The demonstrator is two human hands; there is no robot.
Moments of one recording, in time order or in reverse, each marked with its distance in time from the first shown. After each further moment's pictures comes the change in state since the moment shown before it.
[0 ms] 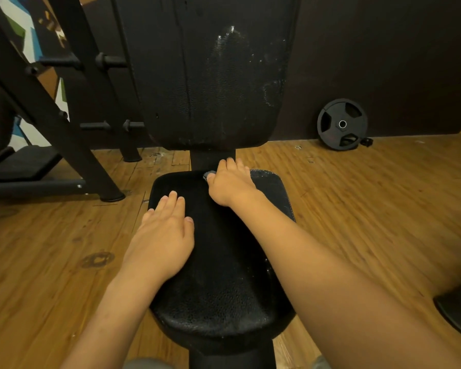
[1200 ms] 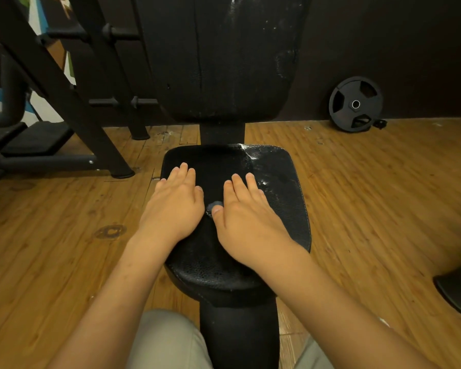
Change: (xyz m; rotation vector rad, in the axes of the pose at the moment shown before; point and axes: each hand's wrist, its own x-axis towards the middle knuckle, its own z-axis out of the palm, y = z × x) left_hand 0.000 -0.002 0.003 -0.034 0.027 0.005; right_hand -0.164 -0.004 0.004 0.030 -0.075 -0.155
